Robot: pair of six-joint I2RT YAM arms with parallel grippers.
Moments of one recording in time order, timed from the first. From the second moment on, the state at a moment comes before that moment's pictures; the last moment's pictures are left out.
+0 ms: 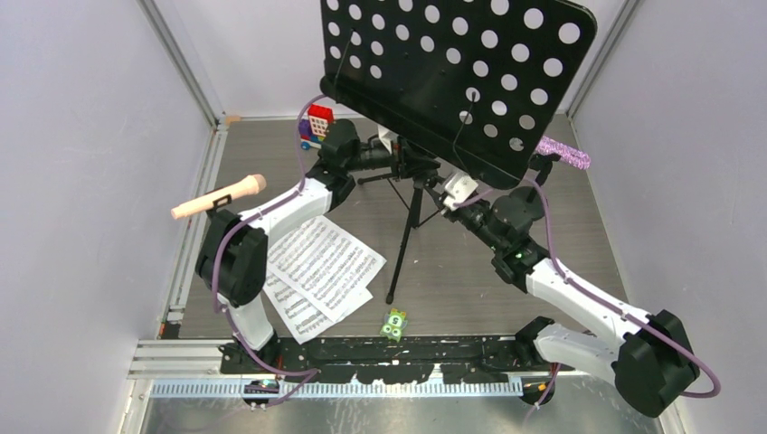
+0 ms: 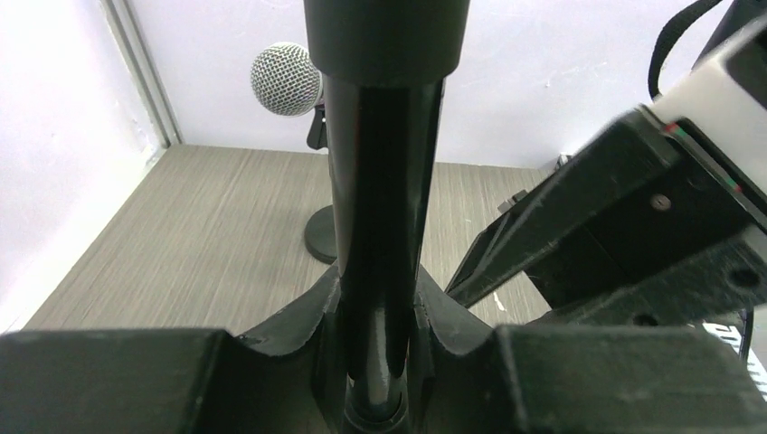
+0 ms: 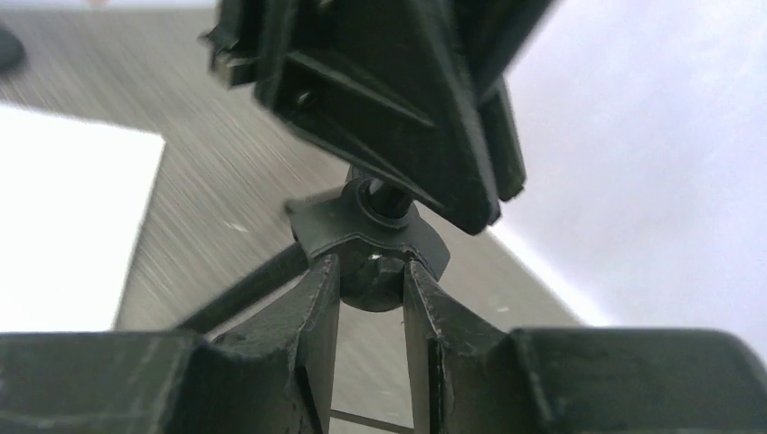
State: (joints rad) left arm -0.59 1.76 1.32 0.61 0.91 -0.14; right arm 0.59 1.04 0.59 0.54 -0.13 -0.30
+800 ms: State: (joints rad) left arm -0.60 1.76 1.33 0.59 0.91 -0.13; right arm 0.64 0.70 0.40 0.58 -0.10 -0.09
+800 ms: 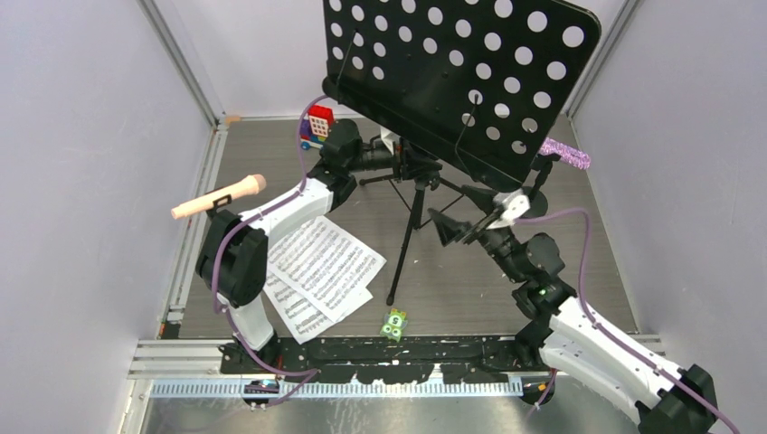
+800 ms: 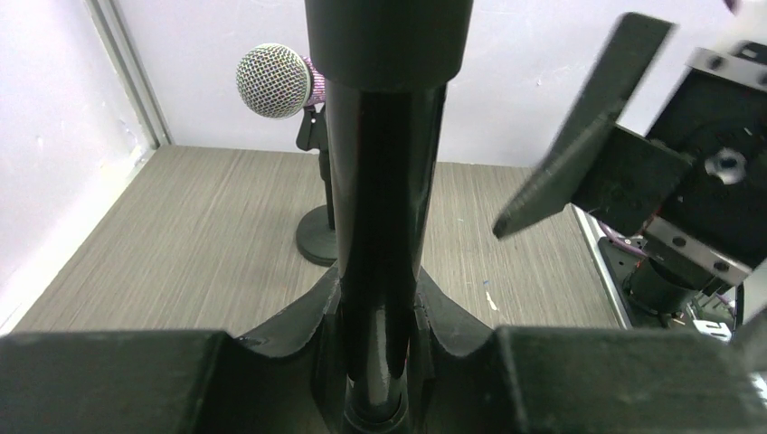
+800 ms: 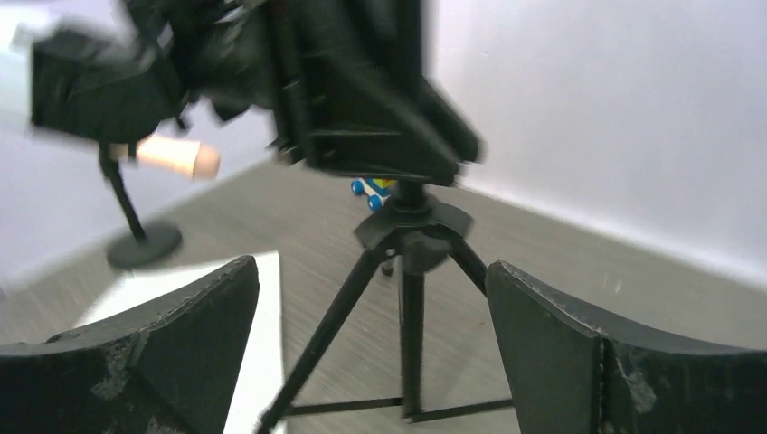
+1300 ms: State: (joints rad) left arm -0.60 1.76 1.34 0.57 0.91 -0.13; right arm 0.64 0.65 0.53 0.00 0.42 1.39
